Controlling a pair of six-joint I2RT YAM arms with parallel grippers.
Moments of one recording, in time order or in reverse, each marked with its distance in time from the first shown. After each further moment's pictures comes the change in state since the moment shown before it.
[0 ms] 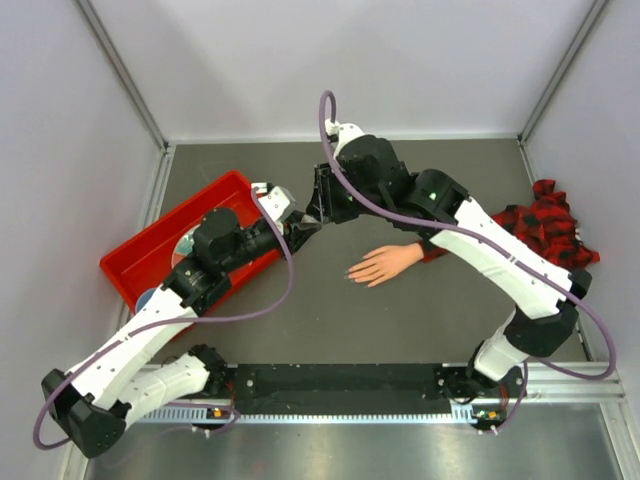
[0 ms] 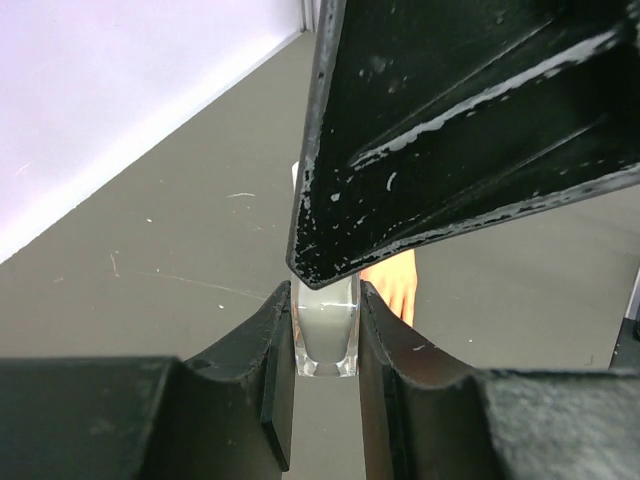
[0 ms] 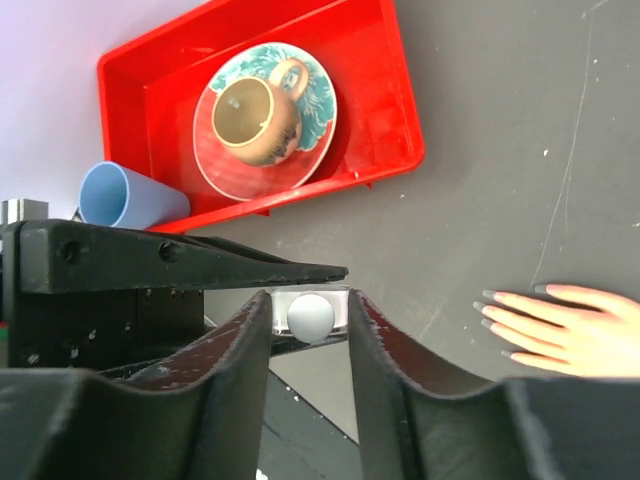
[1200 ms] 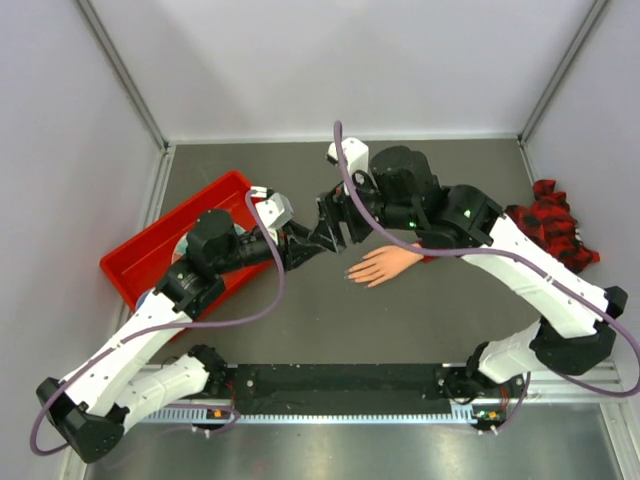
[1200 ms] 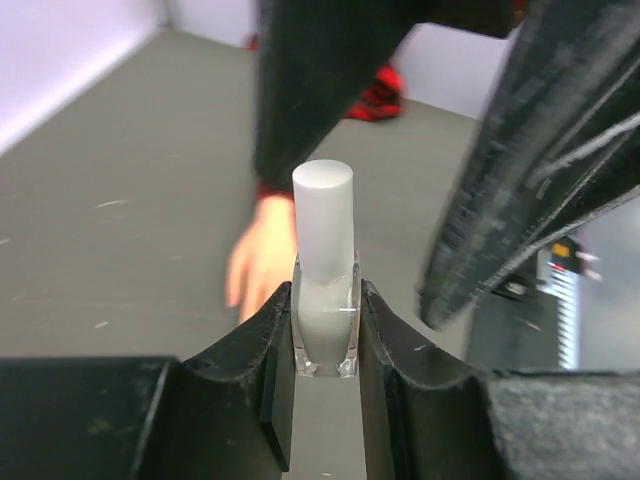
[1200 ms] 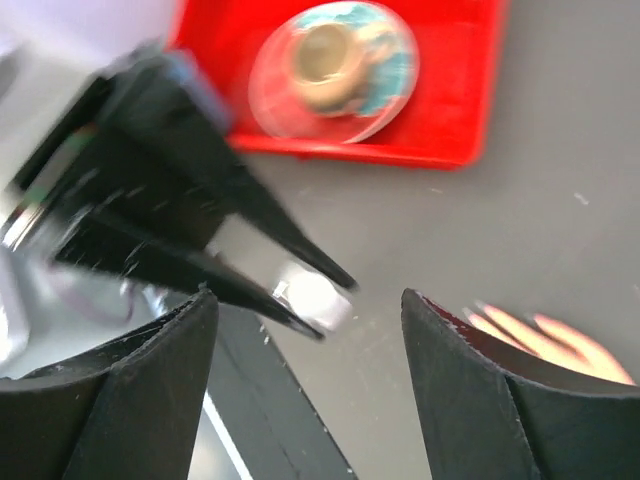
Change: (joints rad) left arm 0.003 -0.035 0.026 -0.078 0.282 -0.112; right arm 0.003 -0.180 -0.175 0.069 -0.298 -0.297
